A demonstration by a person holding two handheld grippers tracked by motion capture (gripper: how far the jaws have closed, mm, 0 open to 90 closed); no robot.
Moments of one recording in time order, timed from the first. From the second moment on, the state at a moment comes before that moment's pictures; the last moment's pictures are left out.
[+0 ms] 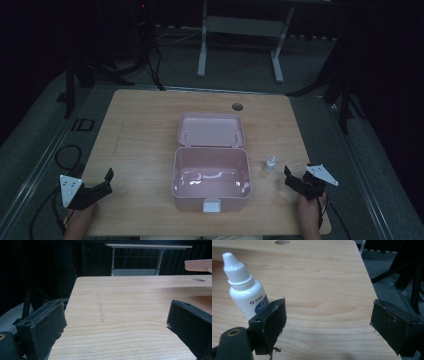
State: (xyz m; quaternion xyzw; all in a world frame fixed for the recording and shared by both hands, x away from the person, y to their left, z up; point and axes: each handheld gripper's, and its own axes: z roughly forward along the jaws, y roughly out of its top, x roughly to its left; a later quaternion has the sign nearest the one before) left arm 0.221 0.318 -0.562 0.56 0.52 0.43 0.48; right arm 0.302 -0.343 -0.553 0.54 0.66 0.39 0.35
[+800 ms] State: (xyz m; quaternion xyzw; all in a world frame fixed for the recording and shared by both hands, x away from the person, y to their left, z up) left arm 0.221 0.317 -0.562 0.56 0.52 0.43 0.48; right arm 0.317 -0.338 -0.549 0.52 0.77 0.29 0.22
